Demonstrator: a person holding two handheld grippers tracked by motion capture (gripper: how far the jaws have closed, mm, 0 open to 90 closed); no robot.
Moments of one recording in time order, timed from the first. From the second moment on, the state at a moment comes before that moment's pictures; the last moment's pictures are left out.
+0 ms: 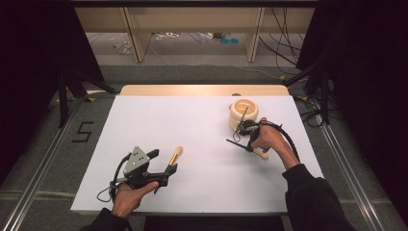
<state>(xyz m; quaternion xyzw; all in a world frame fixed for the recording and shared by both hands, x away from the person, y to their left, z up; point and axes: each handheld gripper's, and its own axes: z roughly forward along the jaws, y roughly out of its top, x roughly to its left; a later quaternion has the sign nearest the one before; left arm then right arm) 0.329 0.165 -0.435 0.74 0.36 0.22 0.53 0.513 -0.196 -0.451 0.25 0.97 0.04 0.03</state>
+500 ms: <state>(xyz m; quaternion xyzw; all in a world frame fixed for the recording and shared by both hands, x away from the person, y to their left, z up) 0.329 0.166 -0.435 0.74 0.36 0.22 0.53 0.498 -0.196 -0.428 0.23 0.97 0.06 0.06</state>
